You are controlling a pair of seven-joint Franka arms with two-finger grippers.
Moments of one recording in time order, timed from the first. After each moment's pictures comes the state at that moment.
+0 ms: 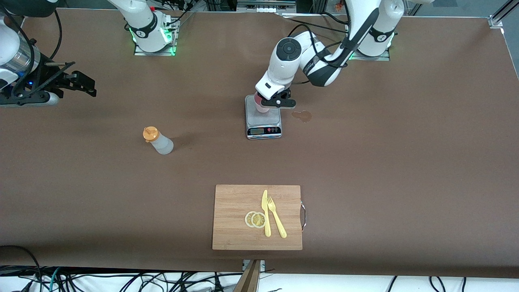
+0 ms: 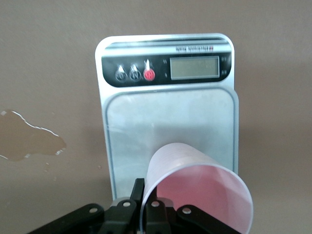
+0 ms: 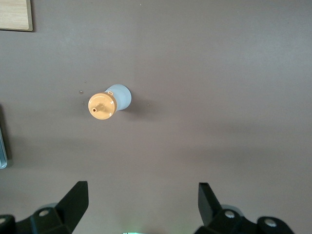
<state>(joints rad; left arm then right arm) -0.44 0.42 -0.46 -2.07 0.05 2.49 -0.94 0.07 -0.08 -0.02 -1.80 0.00 1.65 -0.01</state>
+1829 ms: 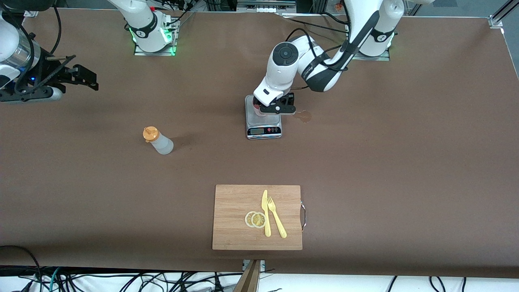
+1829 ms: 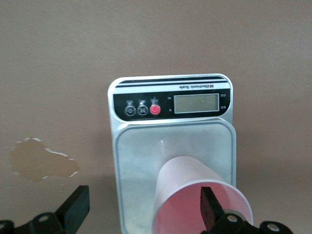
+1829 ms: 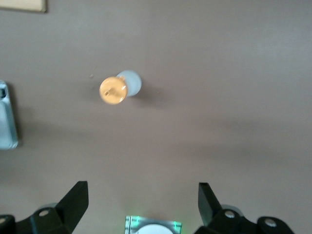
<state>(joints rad) -0.44 0.42 -0.41 -1.97 0.10 2.37 -0.95 0.07 -0.08 -0.01 -1.76 0.04 1.54 -0.06</state>
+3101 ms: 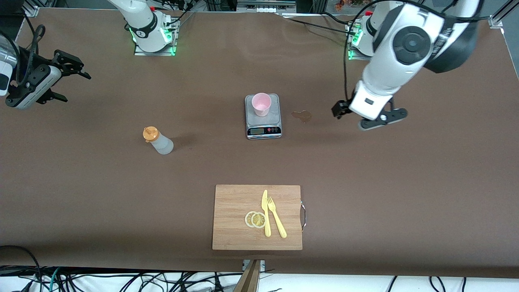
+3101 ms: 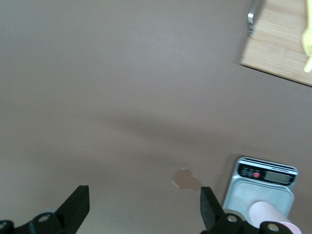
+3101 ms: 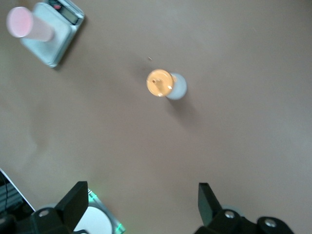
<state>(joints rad) 0.00 0.10 -0.38 -1.81 0.00 1.79 -0.69 0.06 -0.04 -0.13 -1.75 0.21 1.54 -0.88</state>
